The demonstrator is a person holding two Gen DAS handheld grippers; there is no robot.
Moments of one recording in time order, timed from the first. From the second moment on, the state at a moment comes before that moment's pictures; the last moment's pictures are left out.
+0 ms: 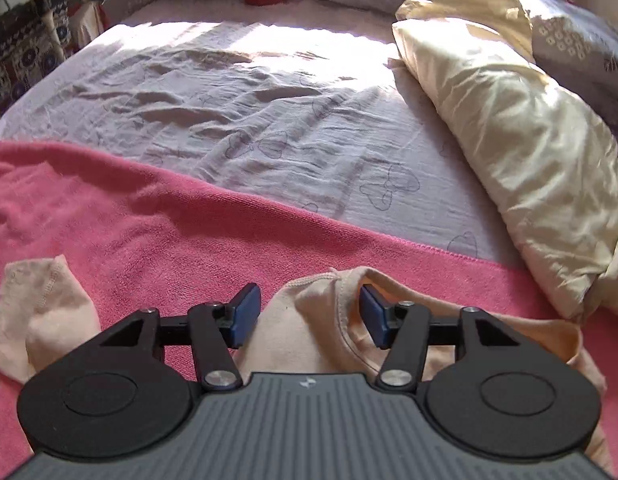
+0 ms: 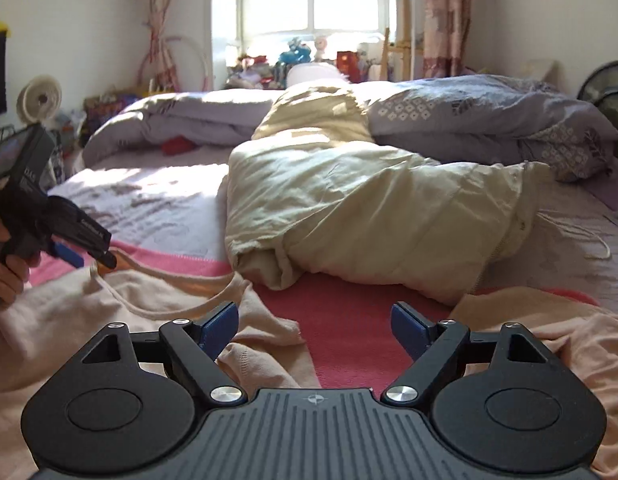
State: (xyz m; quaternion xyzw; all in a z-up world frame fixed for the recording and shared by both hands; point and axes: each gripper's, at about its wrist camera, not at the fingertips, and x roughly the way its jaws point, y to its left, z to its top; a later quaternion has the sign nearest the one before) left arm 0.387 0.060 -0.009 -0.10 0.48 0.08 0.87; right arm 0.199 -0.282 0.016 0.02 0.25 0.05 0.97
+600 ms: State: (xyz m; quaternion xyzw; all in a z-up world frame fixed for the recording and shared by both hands) left arm 0.010 0.128 0.022 0.13 0.43 -0.11 0.89; right arm -0.058 -0.227 -0.023 -0.02 0.38 0.13 0.92
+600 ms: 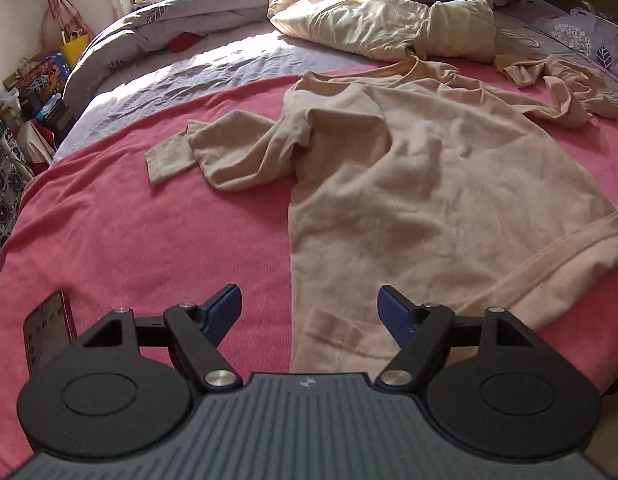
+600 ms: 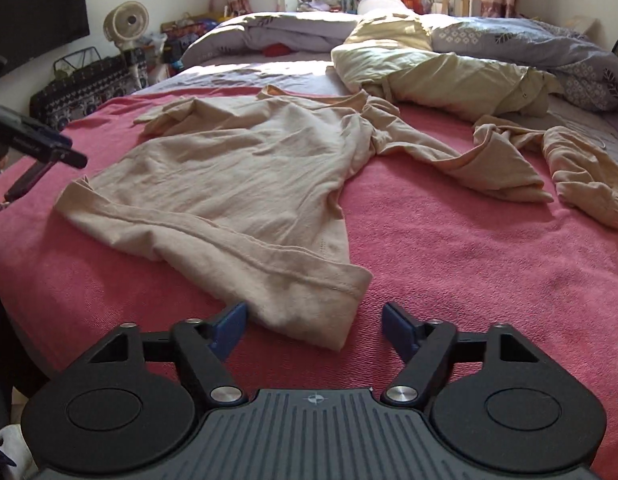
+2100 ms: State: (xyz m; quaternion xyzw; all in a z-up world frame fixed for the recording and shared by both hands) left arm -0.057 0.130 0.018 0.11 0.34 -0.18 0.92; right arm -0.089 -0.212 -0.002 -0.14 0.37 0.07 0.92
